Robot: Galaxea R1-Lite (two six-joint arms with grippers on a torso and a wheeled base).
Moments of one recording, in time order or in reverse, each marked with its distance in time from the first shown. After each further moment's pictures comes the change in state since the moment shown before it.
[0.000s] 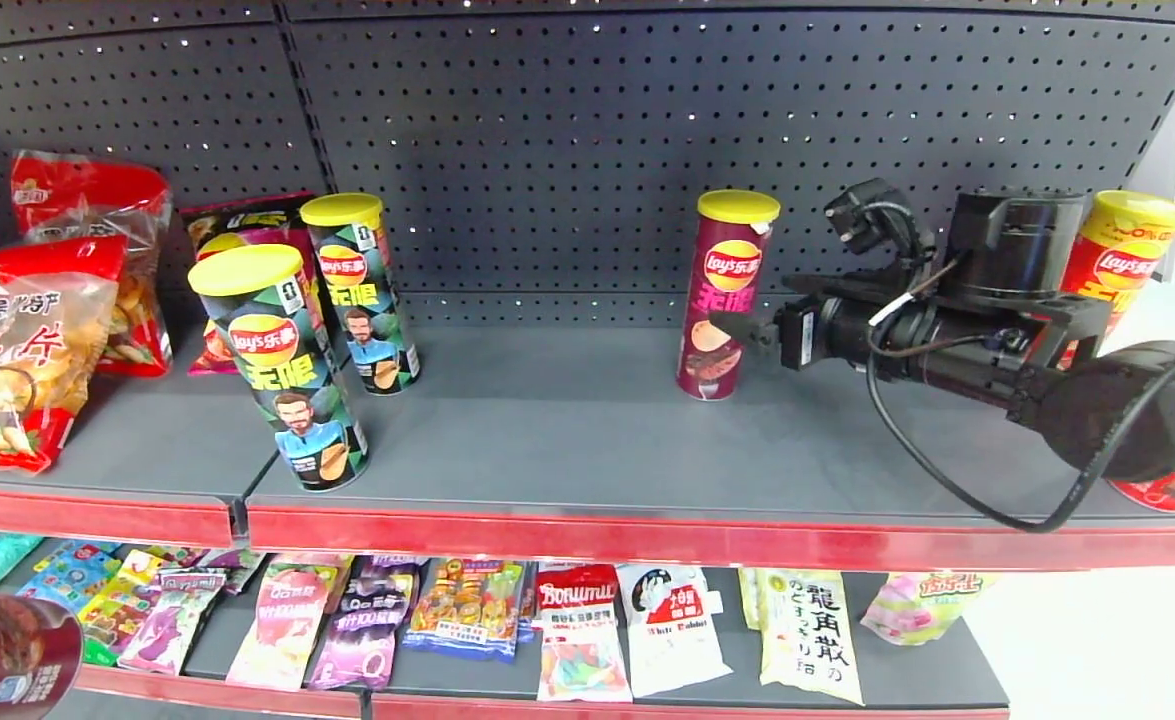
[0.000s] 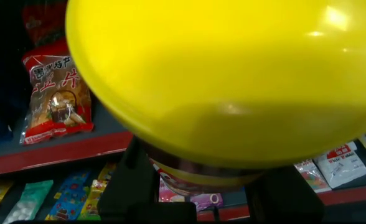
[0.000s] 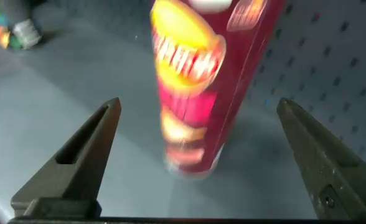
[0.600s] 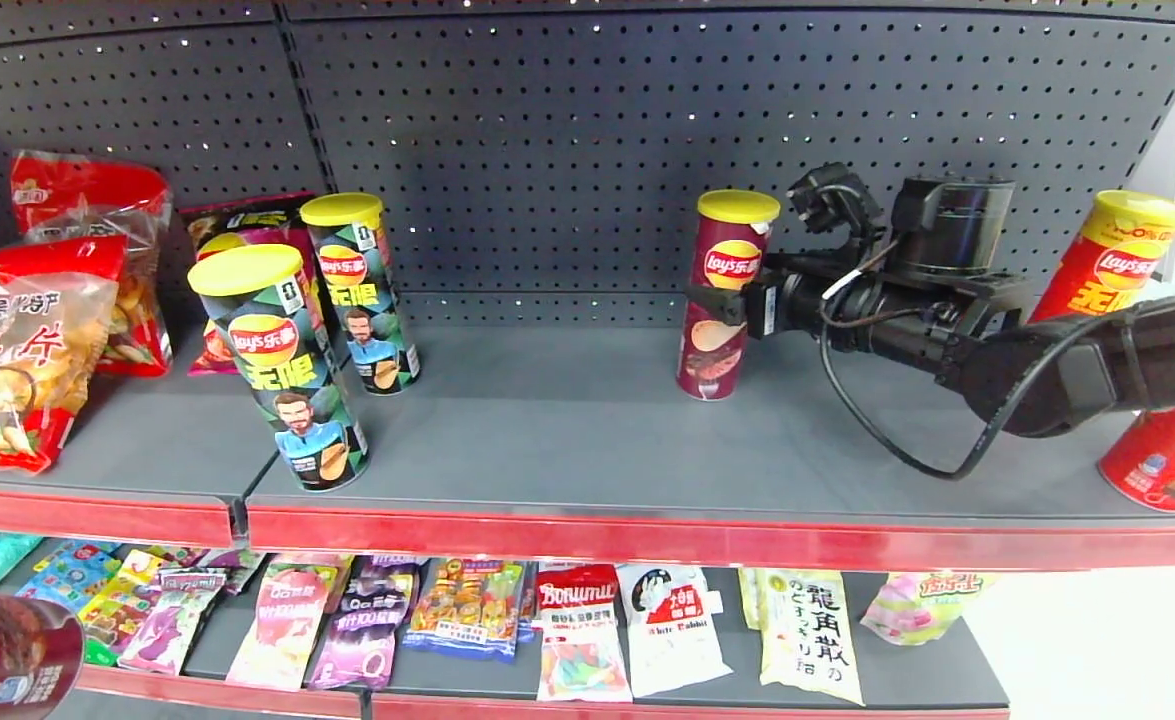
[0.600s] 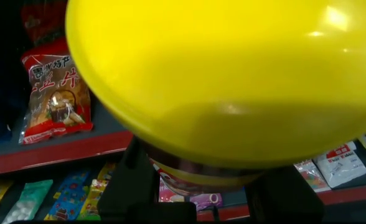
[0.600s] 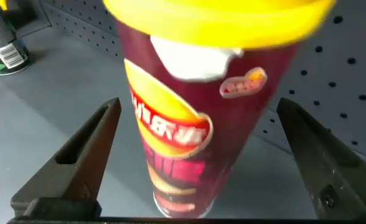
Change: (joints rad) left arm -0.001 0.002 0.001 0.000 0.000 -0.001; right arm 0.004 0.123 -0.166 0.001 -0.007 0.004
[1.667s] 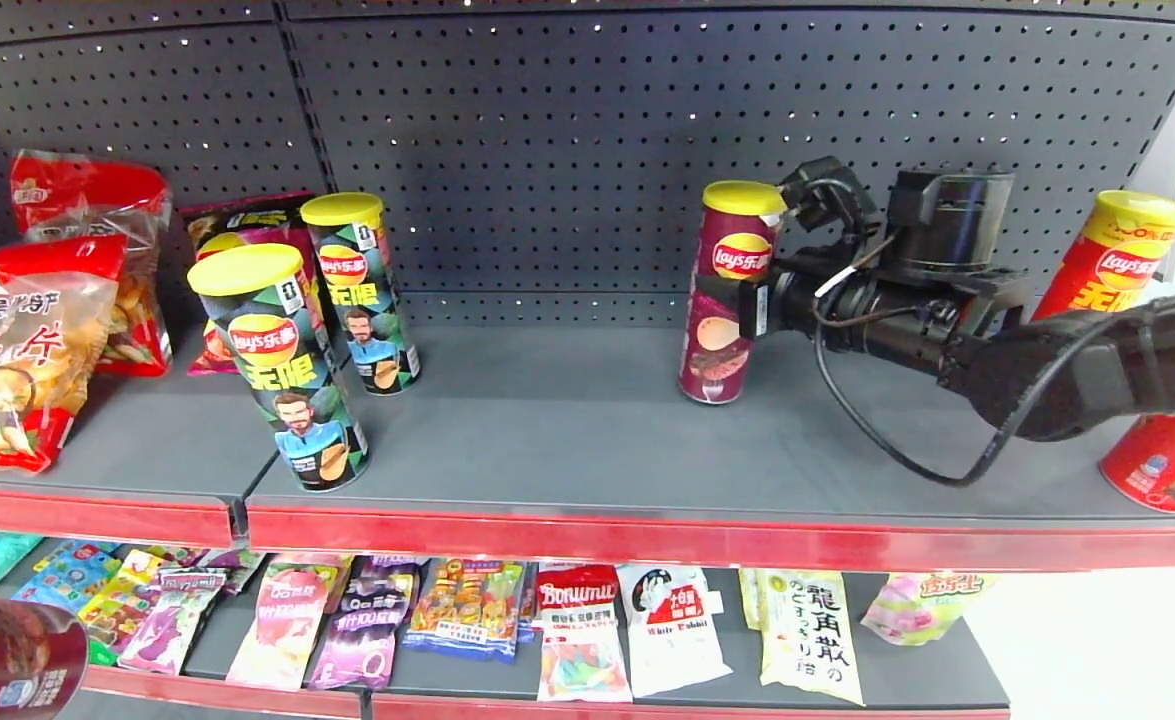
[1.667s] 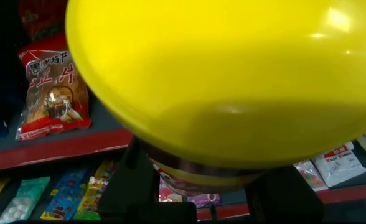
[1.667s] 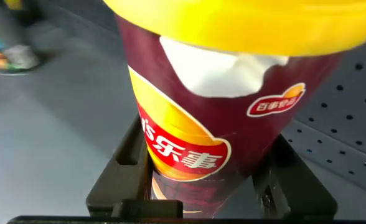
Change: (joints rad) left arm 0.000 -0.002 0.008 0.002 0.002 -0.011; right arm 0.049 -0.043 0.016 0.030 -0.054 -0.005
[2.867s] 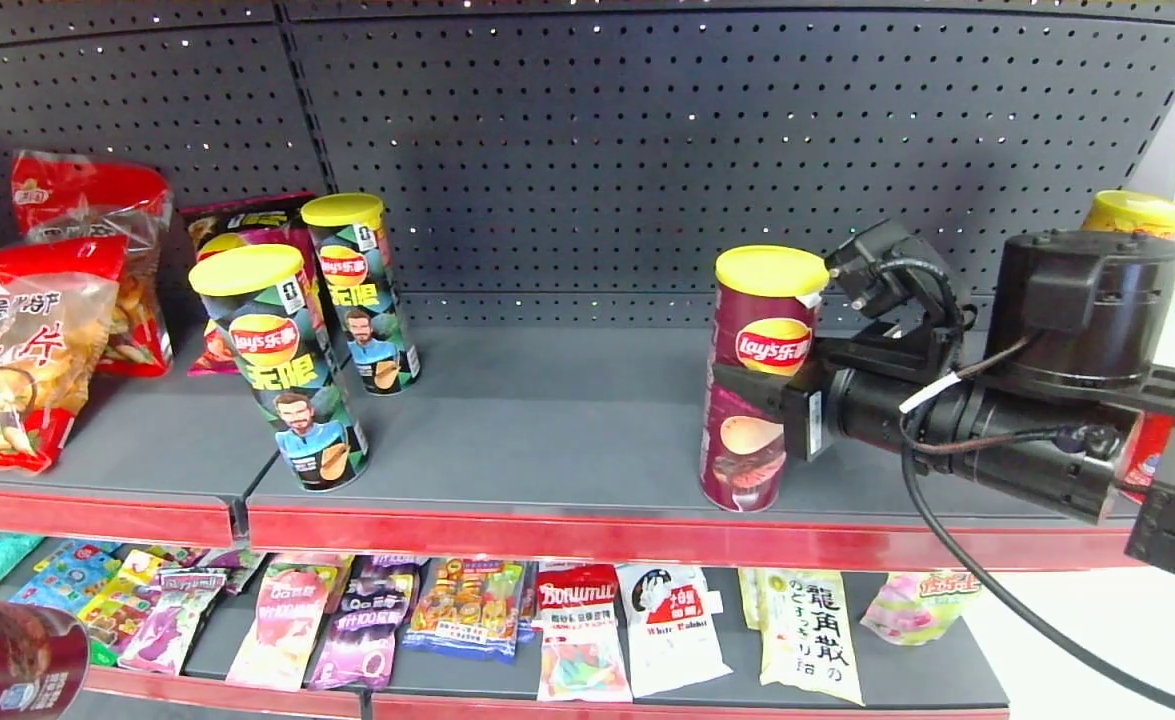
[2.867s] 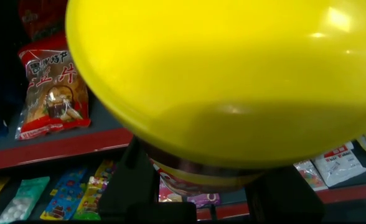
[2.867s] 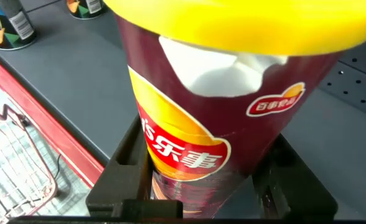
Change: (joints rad) left arm 0.001 -0.007 0.007 -0.002 0.000 -0.002; right arm 0.169 -0.284 0.388 -0.009 -0.108 0.000
